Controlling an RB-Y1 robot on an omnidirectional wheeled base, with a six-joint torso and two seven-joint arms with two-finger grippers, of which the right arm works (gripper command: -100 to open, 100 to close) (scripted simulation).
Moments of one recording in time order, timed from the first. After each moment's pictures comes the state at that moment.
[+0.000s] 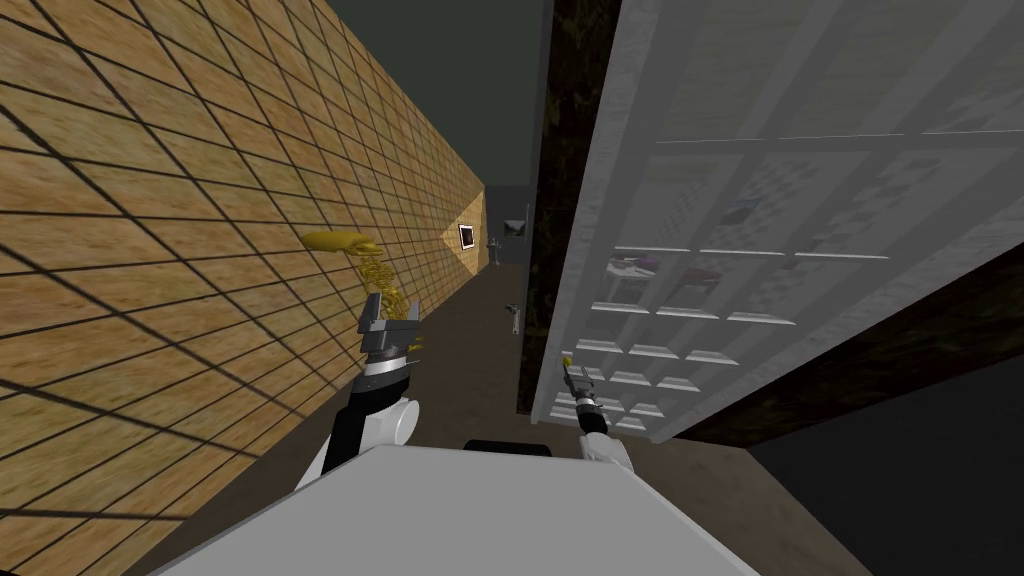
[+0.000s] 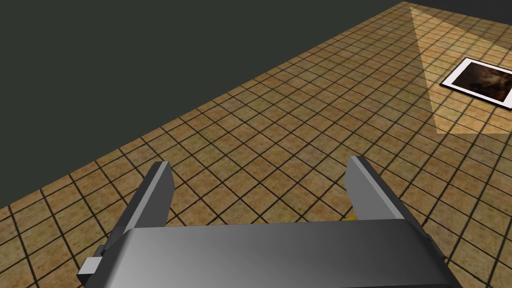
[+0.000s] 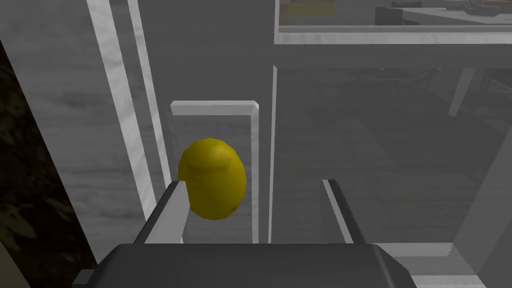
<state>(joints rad) -0.19 -0.02 -0.67 -0.52 -2.50 0.94 1.29</state>
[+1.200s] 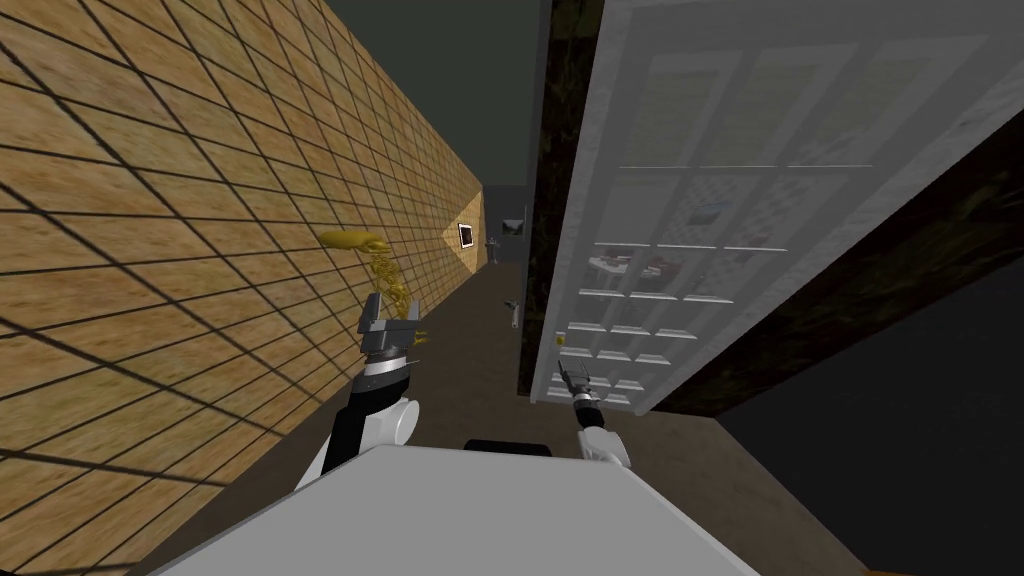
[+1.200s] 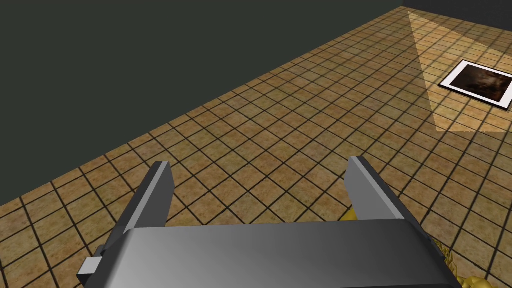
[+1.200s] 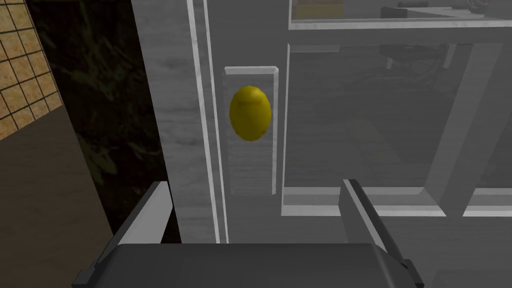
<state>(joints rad) -0.20 -0.01 -0.65 -0.55 -2.47 0.93 1.25</state>
